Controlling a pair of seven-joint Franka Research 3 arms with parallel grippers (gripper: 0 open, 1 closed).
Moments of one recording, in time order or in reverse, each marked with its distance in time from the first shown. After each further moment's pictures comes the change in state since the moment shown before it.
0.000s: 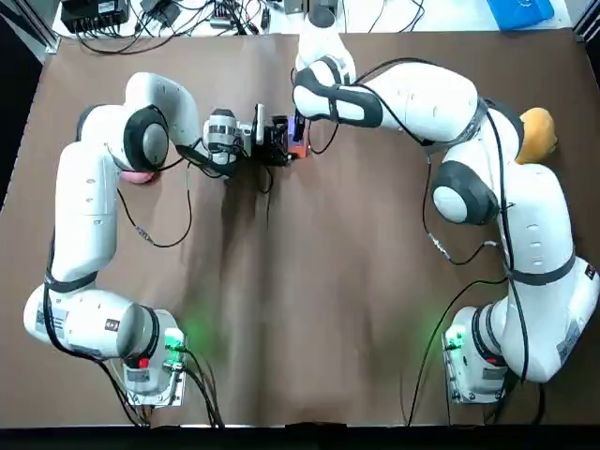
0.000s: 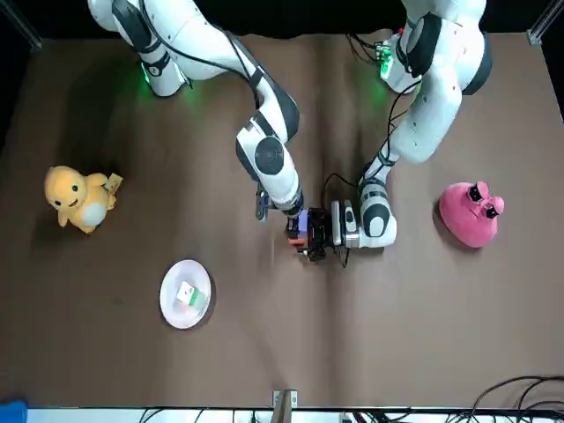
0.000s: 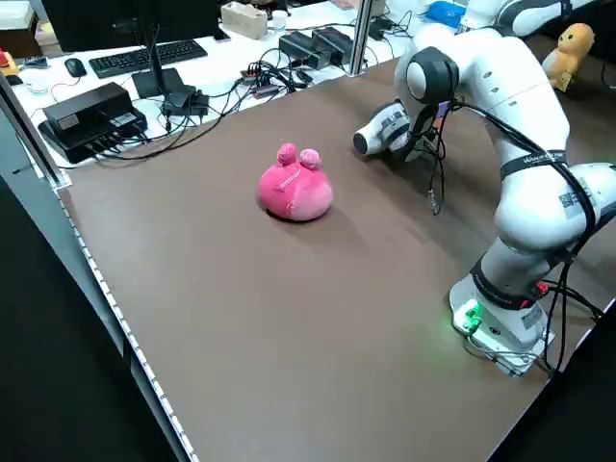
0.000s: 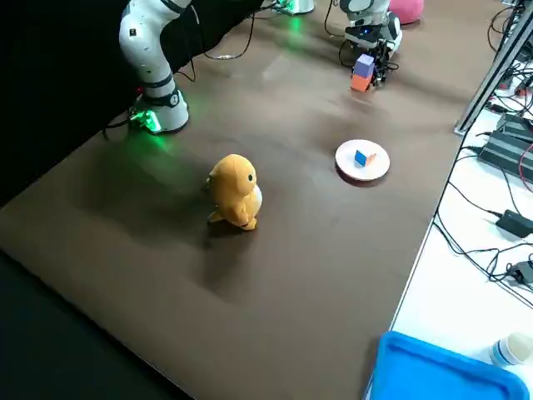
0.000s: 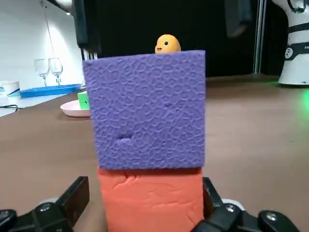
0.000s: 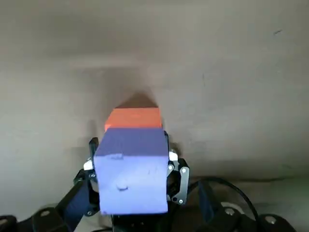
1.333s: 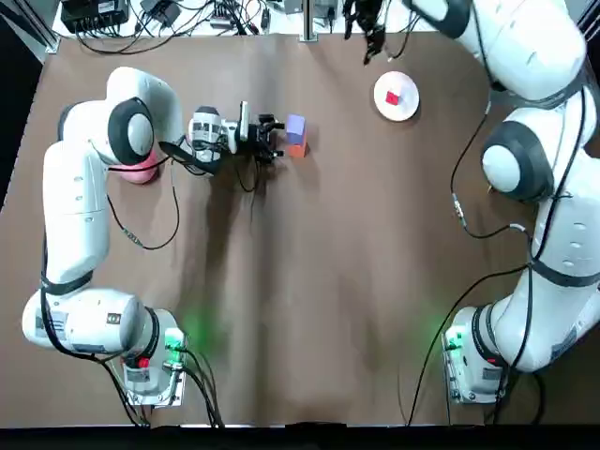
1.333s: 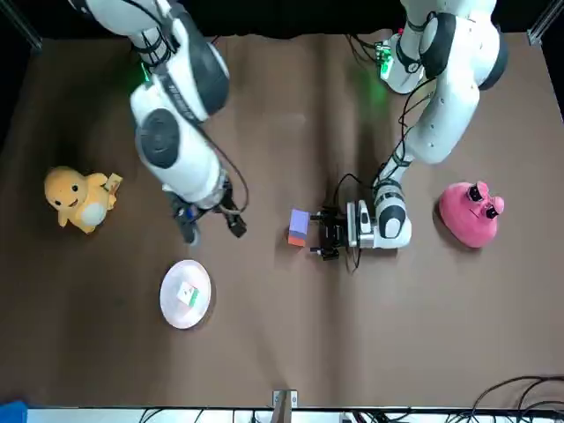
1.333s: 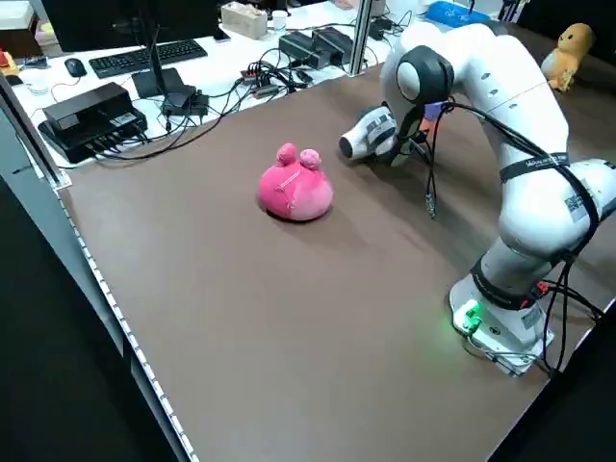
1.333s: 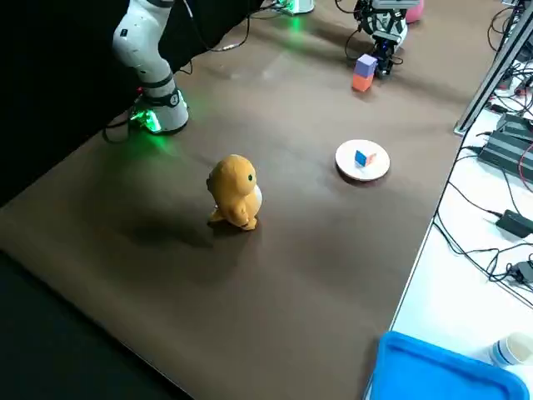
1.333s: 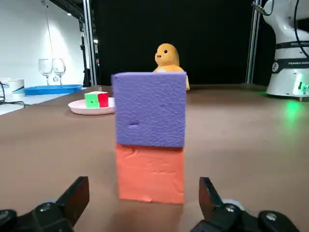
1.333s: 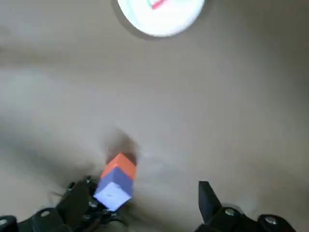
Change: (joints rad) left arm 0.122 -0.044 -0.003 -0.068 0.112 -0.077 -0.050; right arm -0.281 -0.256 -0.006 0.144 0.000 -0.575 -0.943
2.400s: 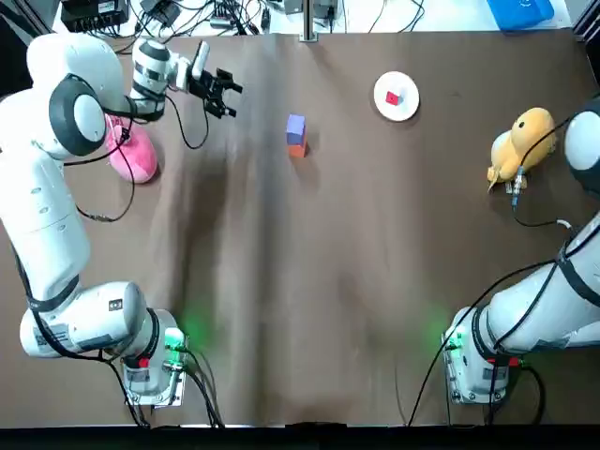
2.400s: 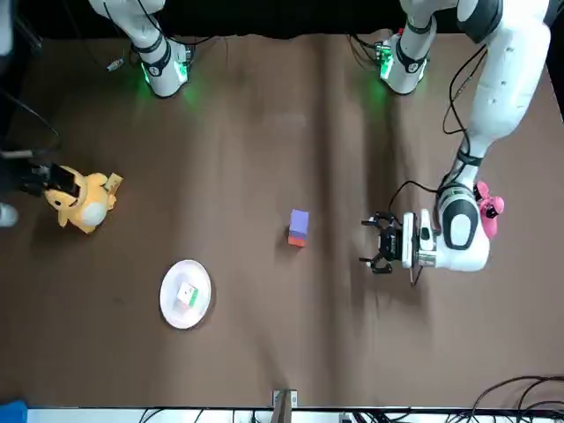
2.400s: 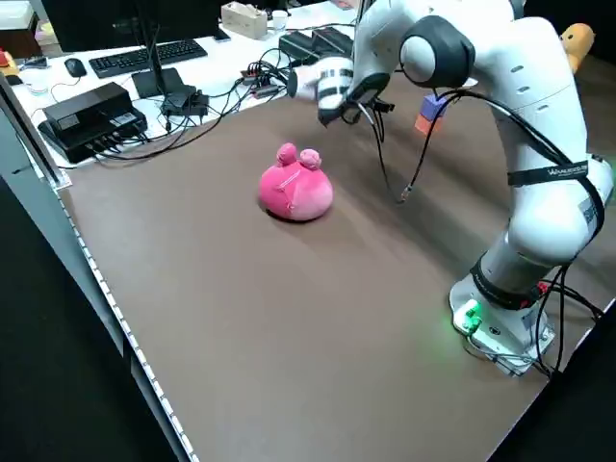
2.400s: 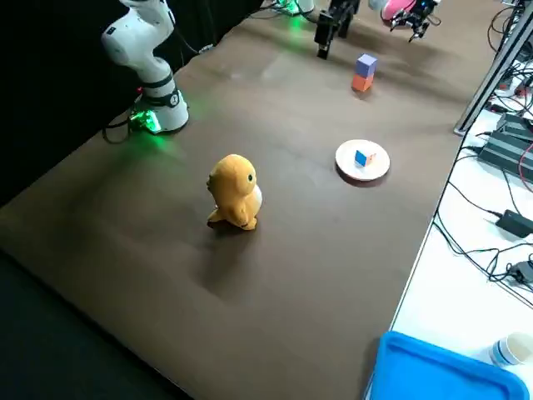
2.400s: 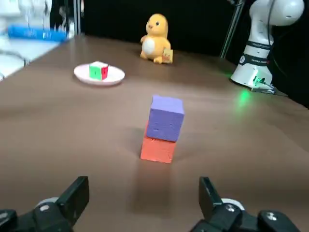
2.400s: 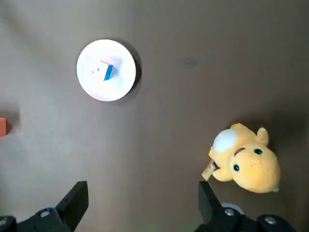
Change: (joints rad) left arm 0.218 -0.265 -0.002 0.054 0.533 -0.095 -0.608; right arm -0.402 -0.311 -0.110 -0.113 -0.096 -0.225 -1.363
